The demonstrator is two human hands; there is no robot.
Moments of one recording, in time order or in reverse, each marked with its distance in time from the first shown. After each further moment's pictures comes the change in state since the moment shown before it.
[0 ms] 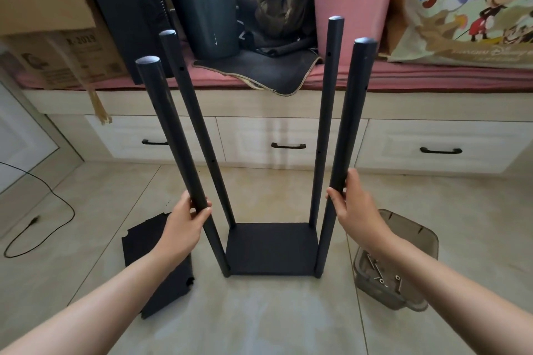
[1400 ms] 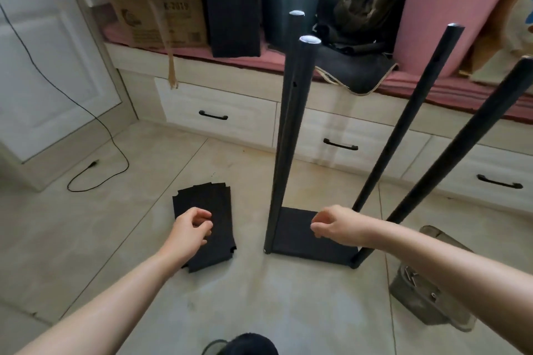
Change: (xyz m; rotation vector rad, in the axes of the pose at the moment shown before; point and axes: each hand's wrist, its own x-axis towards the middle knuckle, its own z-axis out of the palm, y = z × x) left_hand -0.042 -0.123 -0.093 -0.045 0.078 -0.313; right_hand -0.011 -0.104 0.103 -0.524 -0.828 0.151
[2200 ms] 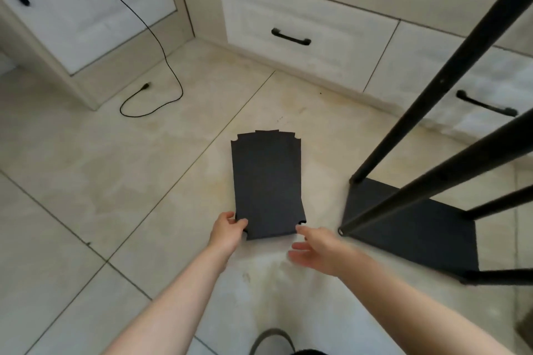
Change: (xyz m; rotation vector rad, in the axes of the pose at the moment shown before) left_hand 0.083 -0.168 0.019 -0.235 0.097 -0.624; right_hand 0.209 -0.077 0.236 1.131 -0.303 0.597
